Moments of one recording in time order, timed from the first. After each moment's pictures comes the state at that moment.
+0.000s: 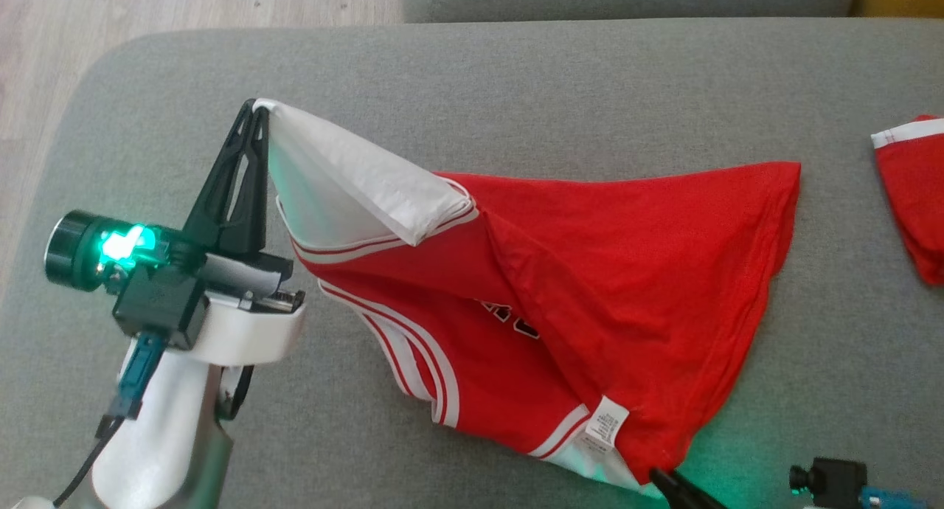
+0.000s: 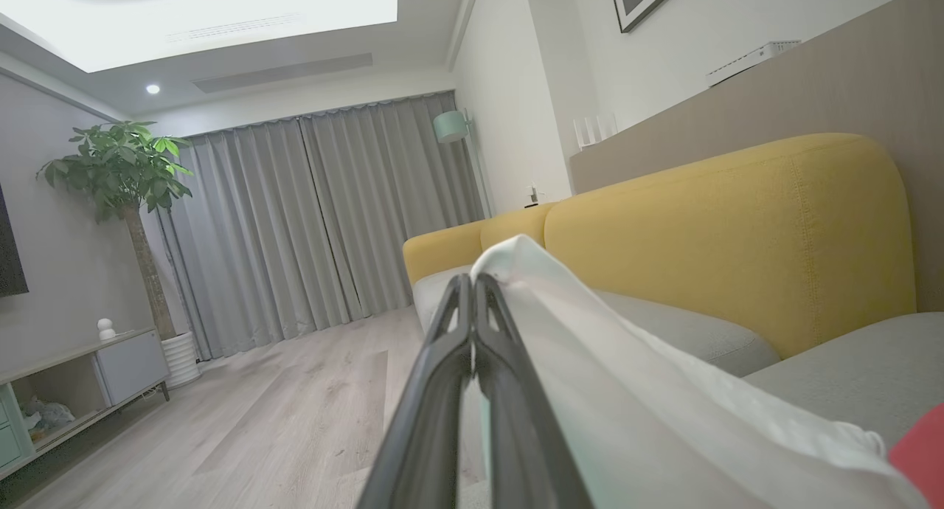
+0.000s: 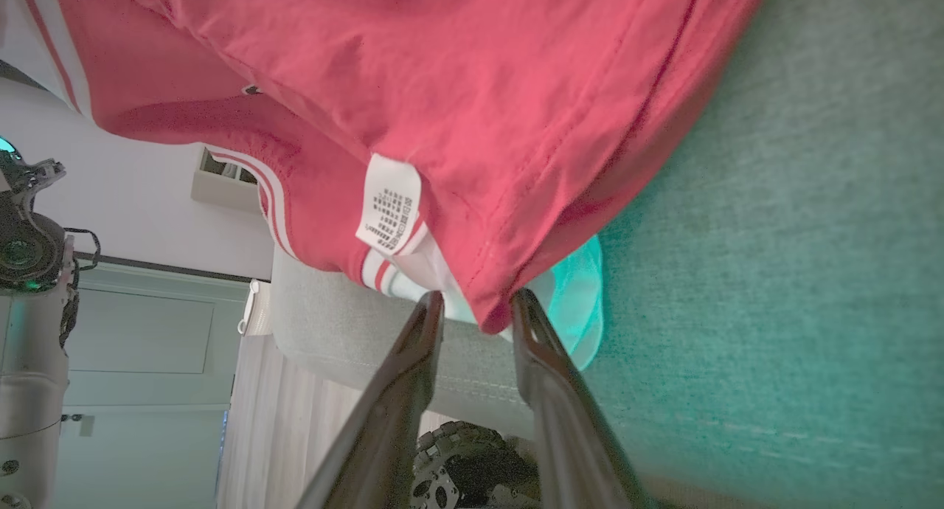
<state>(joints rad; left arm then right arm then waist) -0.34 0.22 -0.23 0.03 -0.06 -0.02 -0.26 0.17 -0.60 0.74 0.00 1.28 0.12 -0.04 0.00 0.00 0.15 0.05</state>
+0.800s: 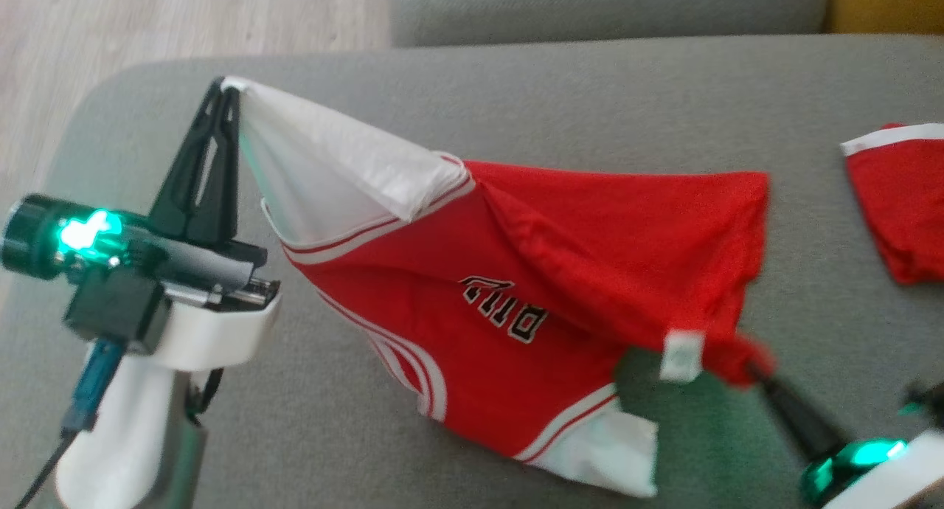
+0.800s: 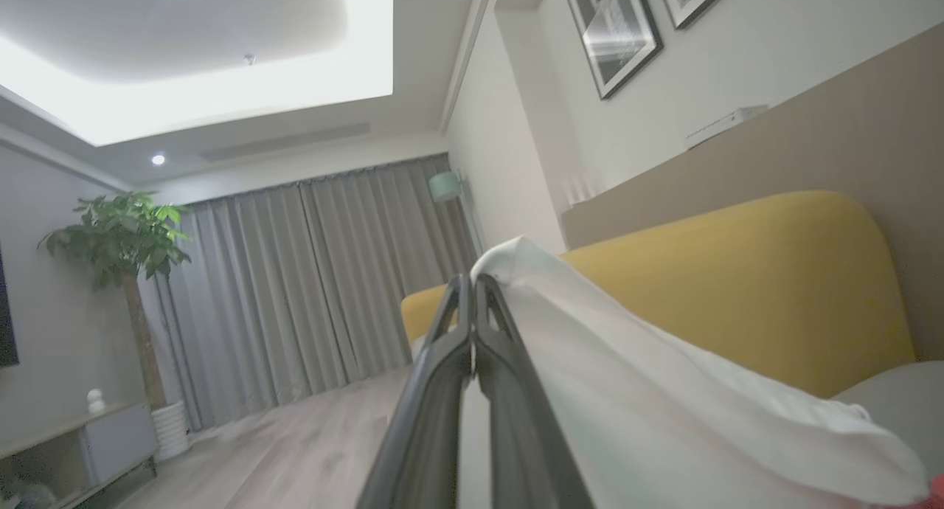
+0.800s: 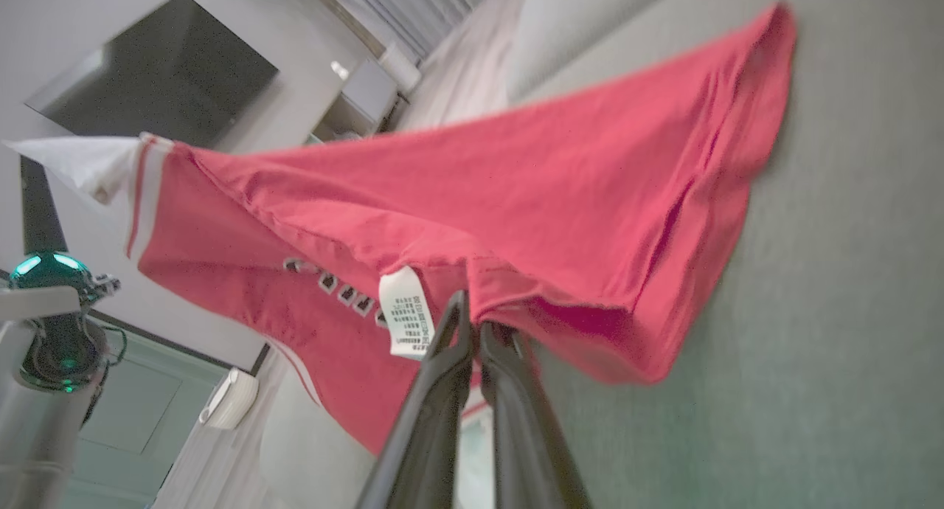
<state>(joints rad) -0.34 0.24 -0.19 -0.04 -0.06 -0.05 -0.26 0.09 -0.77 0.67 -0.11 1.32 0.12 -0.21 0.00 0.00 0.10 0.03</state>
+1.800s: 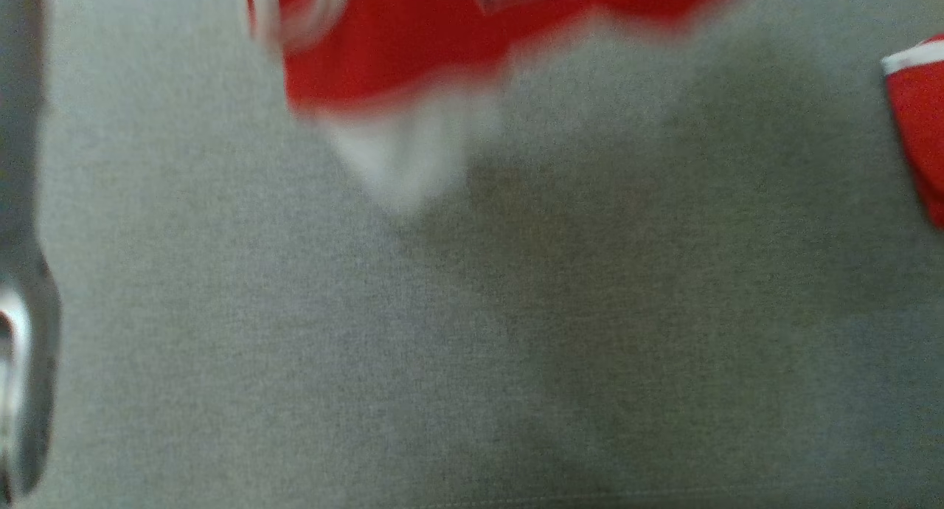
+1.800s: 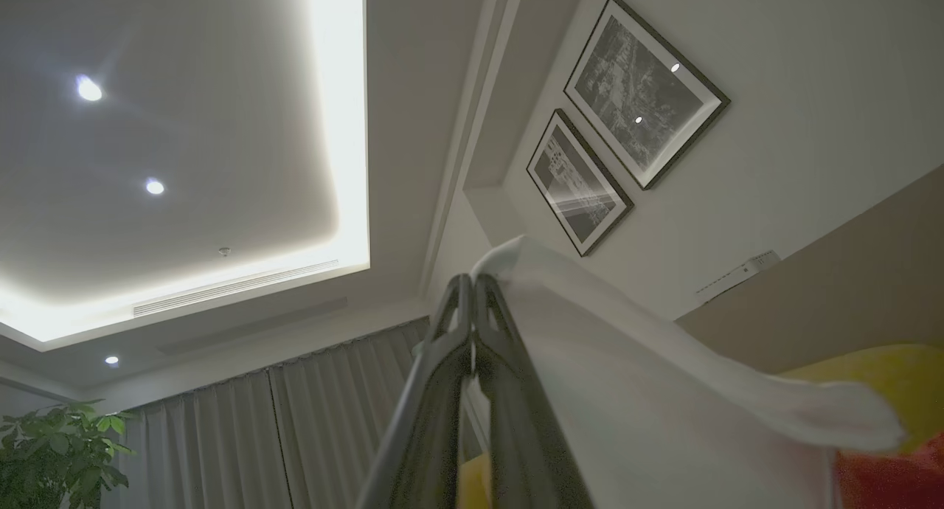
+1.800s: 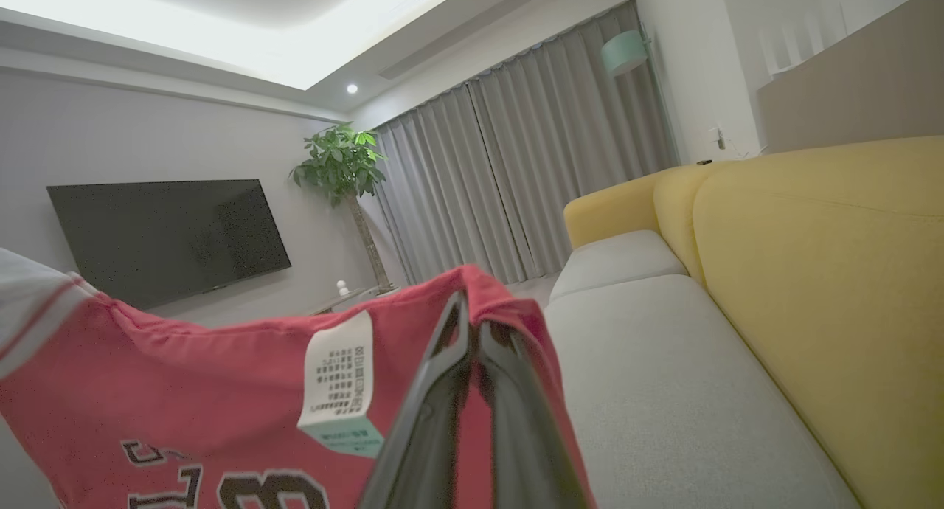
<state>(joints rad) -1.36 0.27 -0.30 0.31 -0.15 -0.13 -0.26 -1.01 -0.79 0.50 0.23 1.25 0.12 -0.09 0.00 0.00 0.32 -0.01</state>
